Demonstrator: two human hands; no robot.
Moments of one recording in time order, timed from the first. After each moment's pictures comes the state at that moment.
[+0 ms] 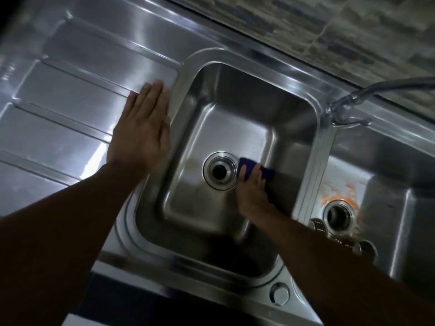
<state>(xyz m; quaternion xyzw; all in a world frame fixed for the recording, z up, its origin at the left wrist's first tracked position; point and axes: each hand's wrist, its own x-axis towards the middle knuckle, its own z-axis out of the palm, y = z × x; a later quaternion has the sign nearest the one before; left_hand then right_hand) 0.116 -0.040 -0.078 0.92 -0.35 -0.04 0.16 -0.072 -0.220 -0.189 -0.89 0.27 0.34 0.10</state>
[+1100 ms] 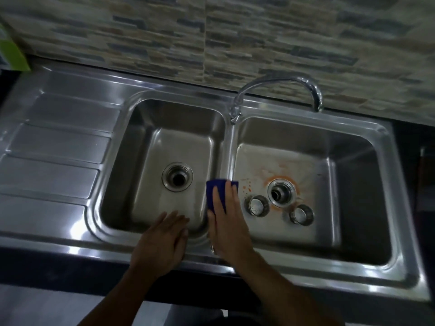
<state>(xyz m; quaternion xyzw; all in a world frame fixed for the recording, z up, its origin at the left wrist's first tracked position) -0.133 -0.028 -0.053 0.85 -0.45 -0.24 0.11 -0.247 -0.192 -0.066 -0.94 0.27 0.00 0.22</state>
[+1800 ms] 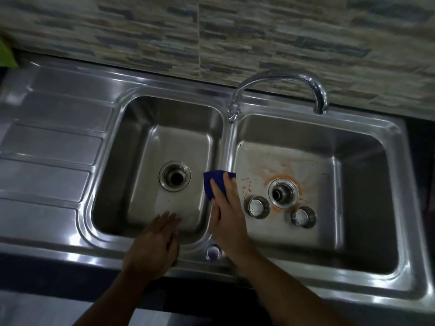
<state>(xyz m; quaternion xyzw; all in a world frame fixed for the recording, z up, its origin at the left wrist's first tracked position) -0.127 -0.040 -0.046 0.87 -0.38 -0.29 0.11 -0.226 -0.216 -0.074 -0.87 0.32 -0.11 0.36</state>
